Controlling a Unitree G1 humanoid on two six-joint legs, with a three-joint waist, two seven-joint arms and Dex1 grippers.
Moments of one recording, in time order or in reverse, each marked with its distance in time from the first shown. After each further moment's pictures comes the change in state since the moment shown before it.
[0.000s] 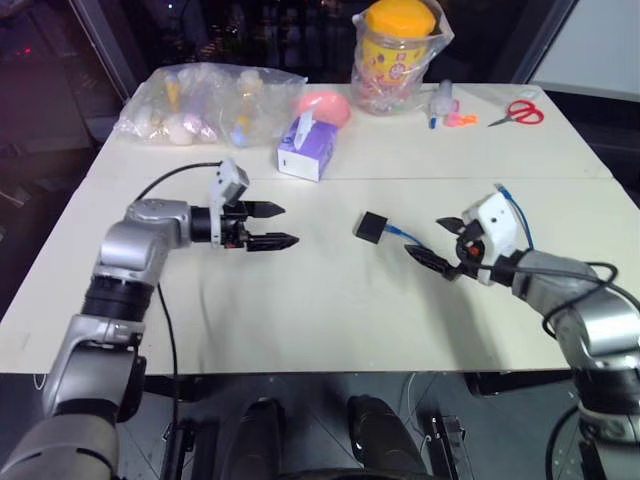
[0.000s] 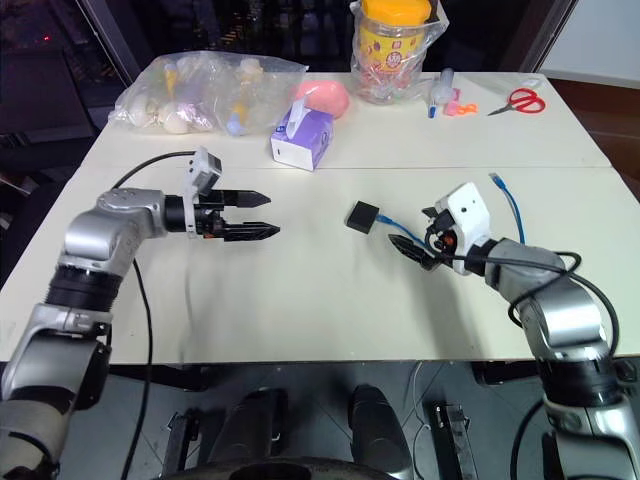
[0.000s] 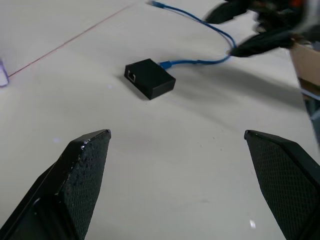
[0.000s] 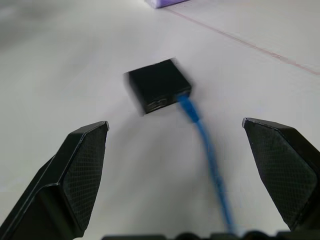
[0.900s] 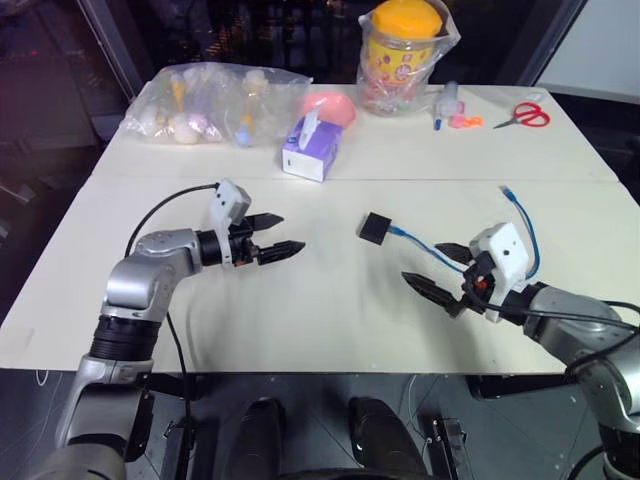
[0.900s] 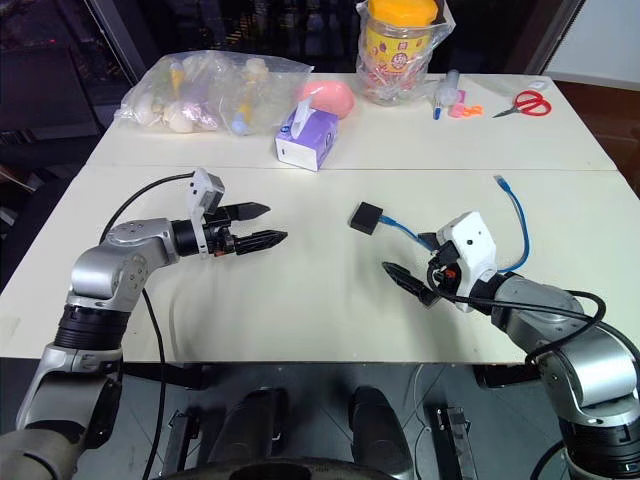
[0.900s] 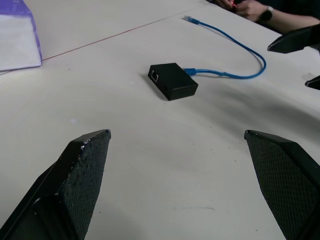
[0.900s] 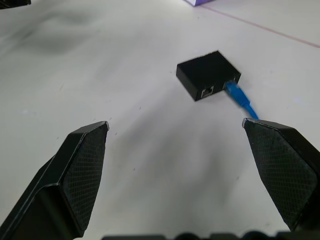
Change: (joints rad) left arm 0.248 -0.099 0.095 -0.291 -0.059 0.093 0.298; right arm 0.304 -0.006 -0.148 -0.429 0.185 0.170 -0.108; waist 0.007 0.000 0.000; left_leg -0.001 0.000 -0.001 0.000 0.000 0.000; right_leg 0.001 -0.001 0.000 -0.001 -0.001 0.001
